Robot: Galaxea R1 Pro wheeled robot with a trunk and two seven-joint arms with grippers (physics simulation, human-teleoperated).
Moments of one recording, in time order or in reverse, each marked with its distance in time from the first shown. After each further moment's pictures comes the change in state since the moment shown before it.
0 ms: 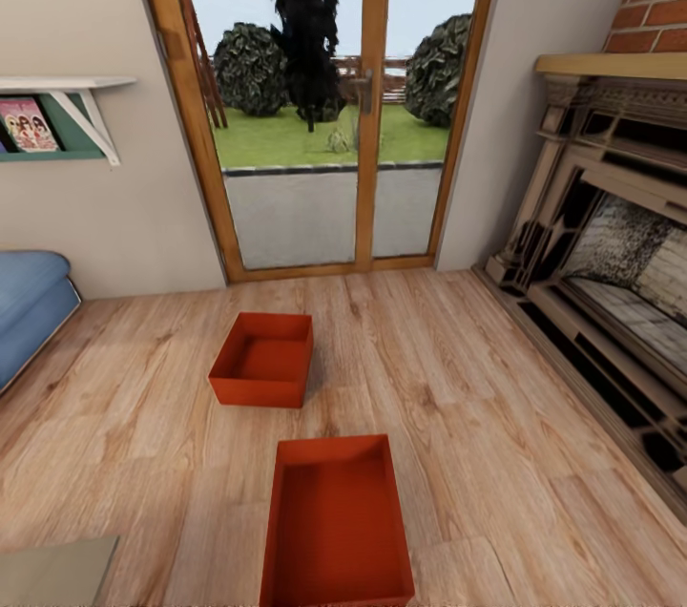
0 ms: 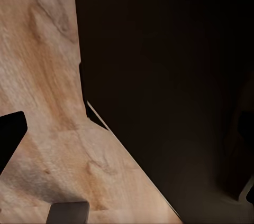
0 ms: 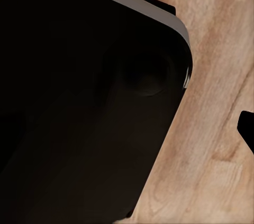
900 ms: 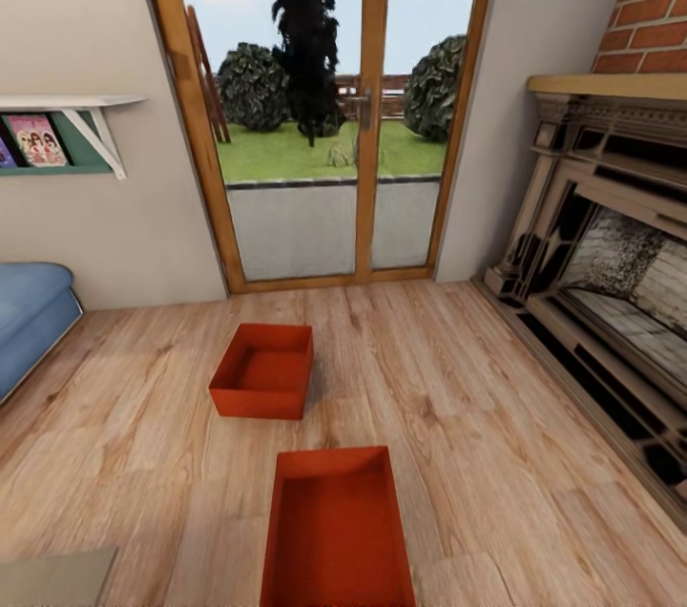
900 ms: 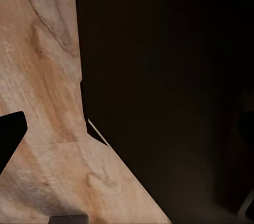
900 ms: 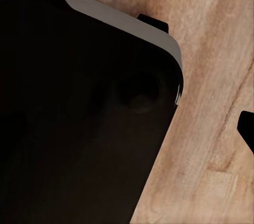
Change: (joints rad) left arm 0.000 0.000 0.000 0.000 0.000 0.000 0.000; right arm 0.000 0.000 0.001 0.000 0.000 0.000 0.000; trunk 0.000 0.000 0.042
